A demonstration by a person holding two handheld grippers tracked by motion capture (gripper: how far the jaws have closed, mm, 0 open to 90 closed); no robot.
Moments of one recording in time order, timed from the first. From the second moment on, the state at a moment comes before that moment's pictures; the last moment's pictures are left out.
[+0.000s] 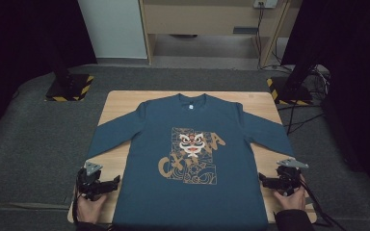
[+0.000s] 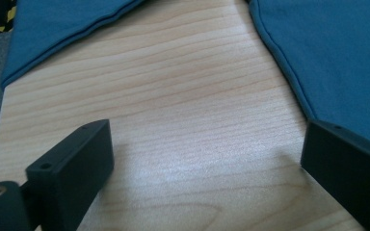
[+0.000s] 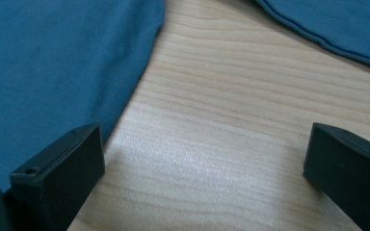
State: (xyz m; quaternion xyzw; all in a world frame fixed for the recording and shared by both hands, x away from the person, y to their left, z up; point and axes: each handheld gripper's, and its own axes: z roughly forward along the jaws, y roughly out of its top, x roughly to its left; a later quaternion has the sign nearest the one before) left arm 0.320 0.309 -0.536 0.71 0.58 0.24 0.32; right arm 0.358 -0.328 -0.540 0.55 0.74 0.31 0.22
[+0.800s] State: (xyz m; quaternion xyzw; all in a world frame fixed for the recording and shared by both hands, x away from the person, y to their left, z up) left arm 0.328 0.314 -0.494 0.67 0.60 0.23 0.38; right arm 0.352 -0.330 -0.540 0.55 0.74 0.31 0.22
